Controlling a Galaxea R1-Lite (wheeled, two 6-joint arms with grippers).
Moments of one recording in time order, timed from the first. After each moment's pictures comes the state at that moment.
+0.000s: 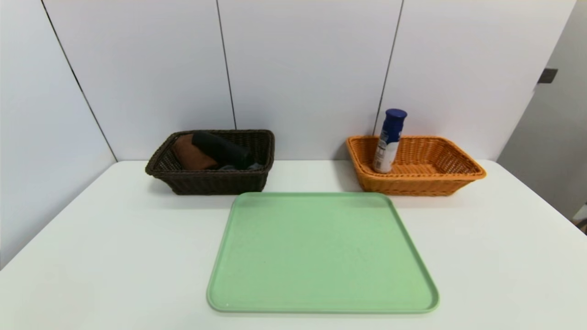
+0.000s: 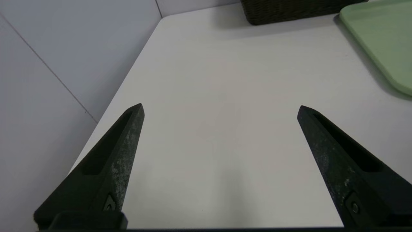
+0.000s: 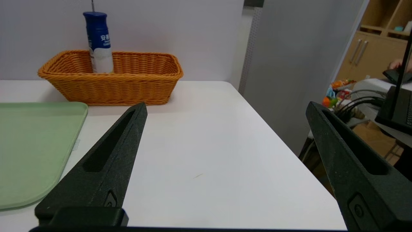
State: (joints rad) left arm 0.00 0.00 -0.23 0.23 0.13 0.17; right arm 0.00 0.06 -0.16 -0.11 -0.26 -0.17
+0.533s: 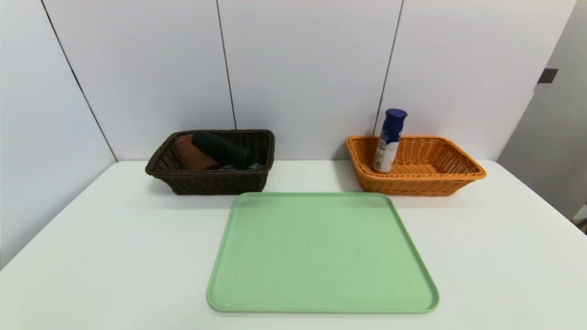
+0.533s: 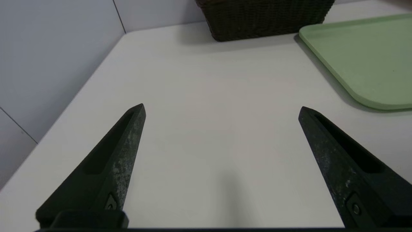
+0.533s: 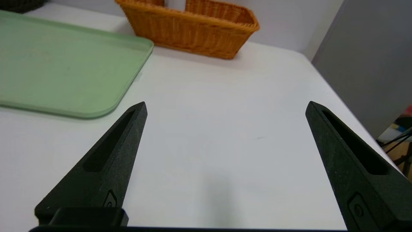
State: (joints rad) left arm 0.00 0.00 0.00 -0.05 -0.01 0.09; right arm 0.00 0.00 0.00 -0.05 0.02 -0.19
